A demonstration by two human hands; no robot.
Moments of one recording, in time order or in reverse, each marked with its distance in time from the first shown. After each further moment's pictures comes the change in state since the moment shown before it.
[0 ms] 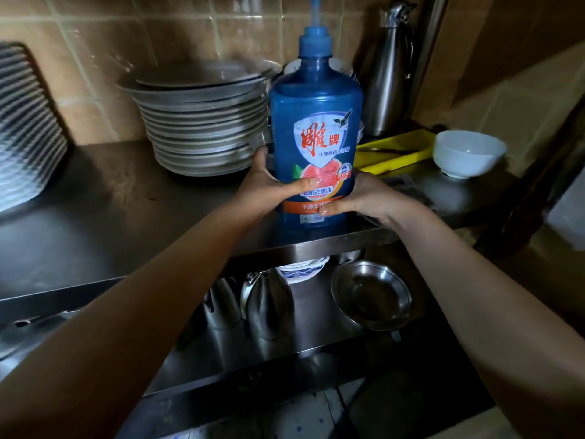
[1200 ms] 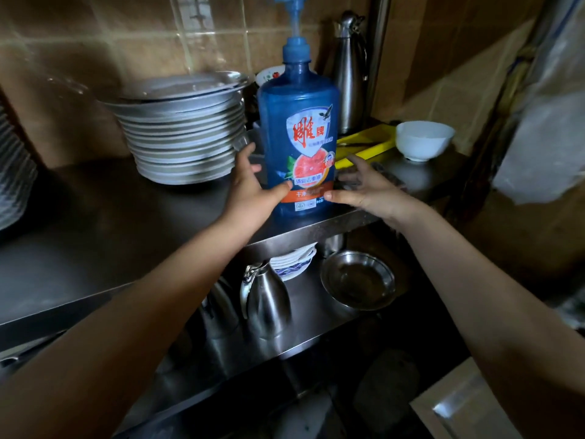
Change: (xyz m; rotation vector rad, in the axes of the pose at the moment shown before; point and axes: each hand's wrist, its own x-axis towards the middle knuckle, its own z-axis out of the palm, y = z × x) left_hand -0.040 0.006 -0.016 0.195 0.071 0.148; right_hand -0.056 -0.007 0.009 -0.017 0.234 0.049
